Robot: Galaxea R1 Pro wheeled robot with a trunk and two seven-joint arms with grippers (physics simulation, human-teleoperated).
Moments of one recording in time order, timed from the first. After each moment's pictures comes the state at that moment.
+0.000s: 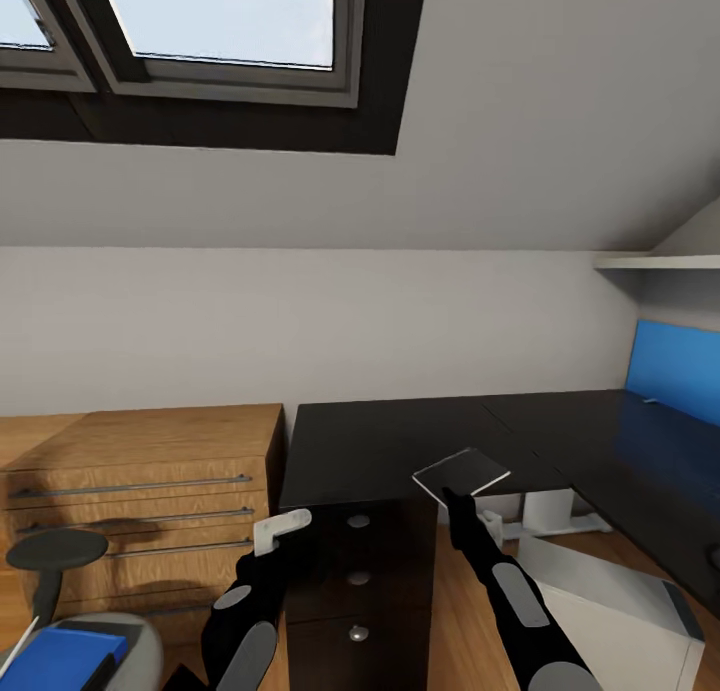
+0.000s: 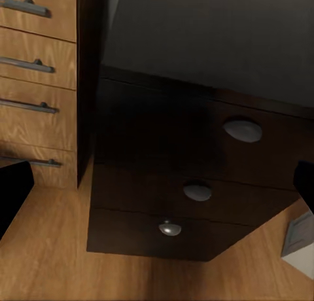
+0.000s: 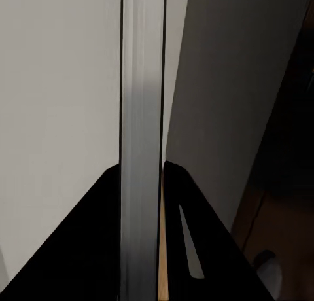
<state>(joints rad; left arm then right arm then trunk) -0.15 -0.03 -0.45 -1.61 0.61 0.52 0.76 -0.49 0.13 -0.29 -0.67 -1.11 0.21 0.30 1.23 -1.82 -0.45</state>
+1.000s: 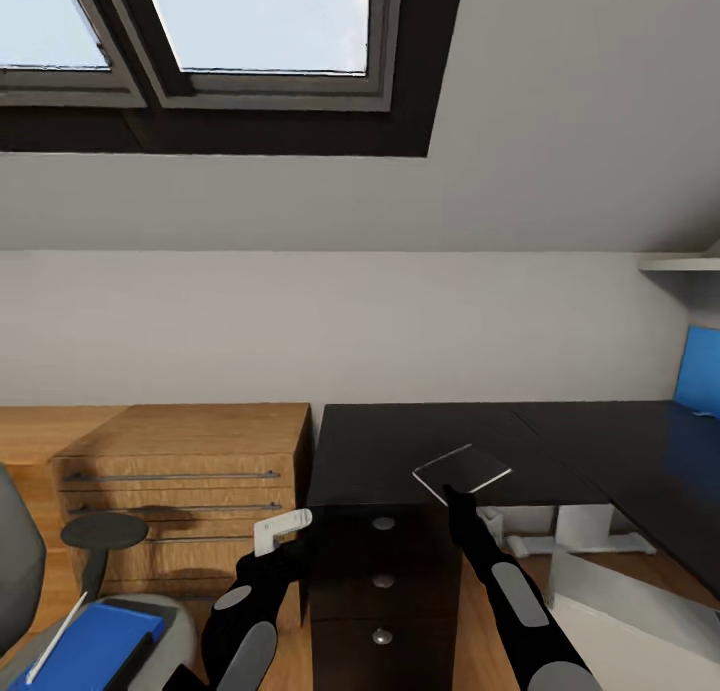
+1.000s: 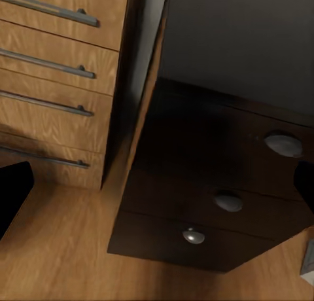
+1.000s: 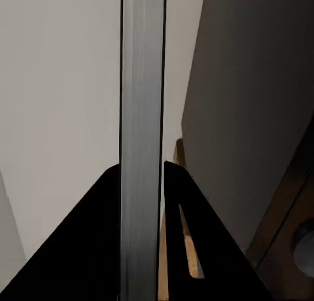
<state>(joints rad) -0.15 -0.03 -0.45 -1.61 0.61 0.52 0.76 -0.49 0.13 -0.29 -0.67 -1.11 0.20 0.33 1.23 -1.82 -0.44</state>
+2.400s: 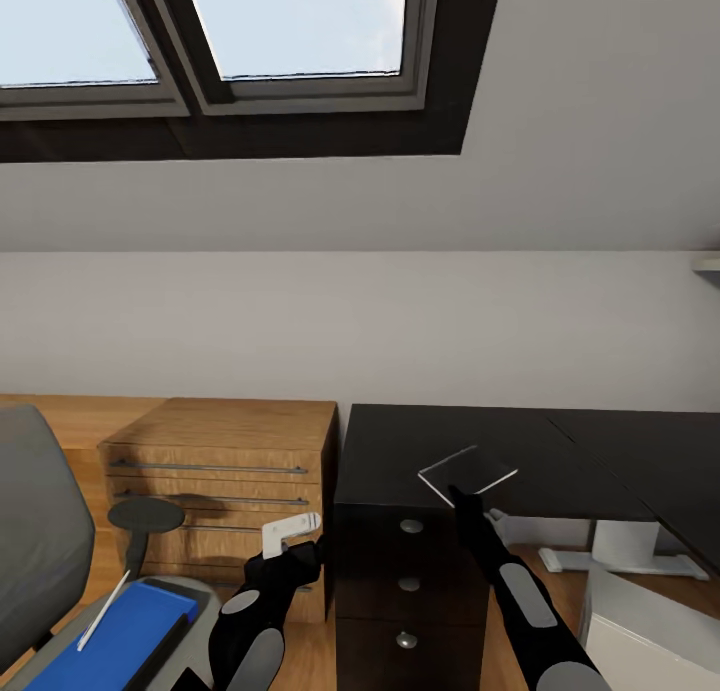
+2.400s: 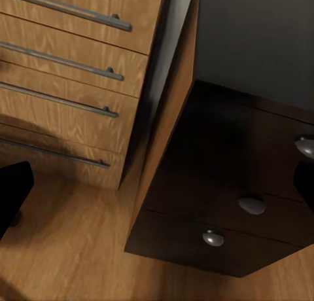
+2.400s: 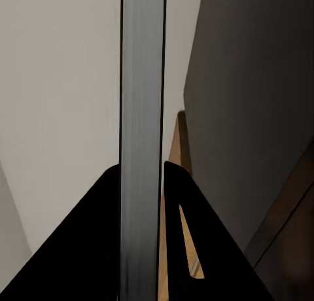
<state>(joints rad) -0.15 -0.03 -0.49 -1.61 0.61 0.52 0.76 -0.49 0.10 -0.29 -0.67 -1.11 0.22 0.33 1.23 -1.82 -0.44</state>
